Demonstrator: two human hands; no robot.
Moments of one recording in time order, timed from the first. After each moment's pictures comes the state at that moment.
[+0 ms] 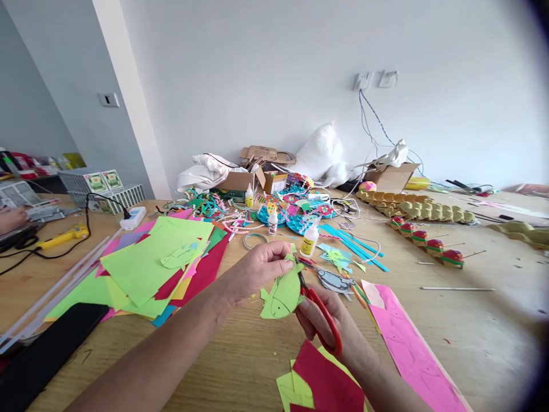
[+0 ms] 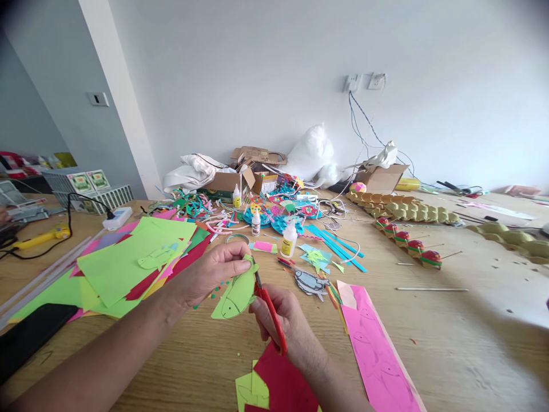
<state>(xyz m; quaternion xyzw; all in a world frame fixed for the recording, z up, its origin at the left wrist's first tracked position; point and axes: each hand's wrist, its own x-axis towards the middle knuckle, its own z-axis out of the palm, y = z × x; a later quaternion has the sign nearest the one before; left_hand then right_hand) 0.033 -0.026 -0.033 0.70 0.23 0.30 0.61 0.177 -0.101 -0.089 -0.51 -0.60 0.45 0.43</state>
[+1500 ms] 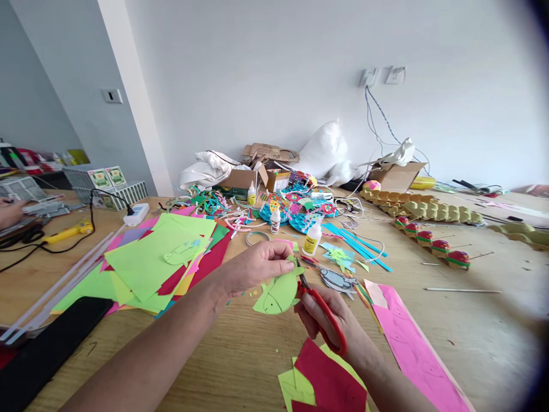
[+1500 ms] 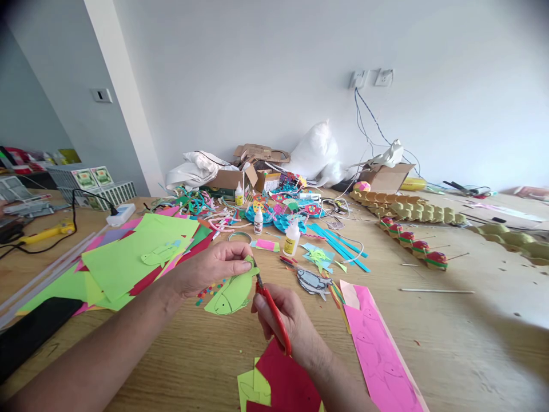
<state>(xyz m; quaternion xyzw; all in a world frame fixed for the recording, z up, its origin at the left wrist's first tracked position) 0.025 -0.017 -0.031 0.74 0.23 0.23 0.58 0.182 -0.100 -0.093 -0.49 -0.60 0.47 0.43</state>
